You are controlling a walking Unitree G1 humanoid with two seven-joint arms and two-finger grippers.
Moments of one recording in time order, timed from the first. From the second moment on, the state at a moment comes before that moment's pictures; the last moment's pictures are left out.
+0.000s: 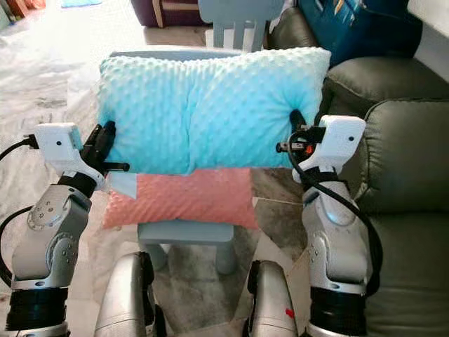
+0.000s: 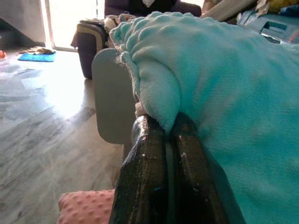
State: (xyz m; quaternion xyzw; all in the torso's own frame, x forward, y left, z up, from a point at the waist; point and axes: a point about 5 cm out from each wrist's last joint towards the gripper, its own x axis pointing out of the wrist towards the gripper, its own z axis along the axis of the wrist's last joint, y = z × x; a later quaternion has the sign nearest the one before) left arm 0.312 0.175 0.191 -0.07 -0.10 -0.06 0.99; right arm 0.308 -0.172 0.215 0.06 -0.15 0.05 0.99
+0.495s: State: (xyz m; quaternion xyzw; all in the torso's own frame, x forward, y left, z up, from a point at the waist) left arm 0.312 0.173 0.190 -0.08 -0.10 -0.06 0.99; right arm 0.310 -0.172 0.219 0.08 -0.15 0.05 0.98
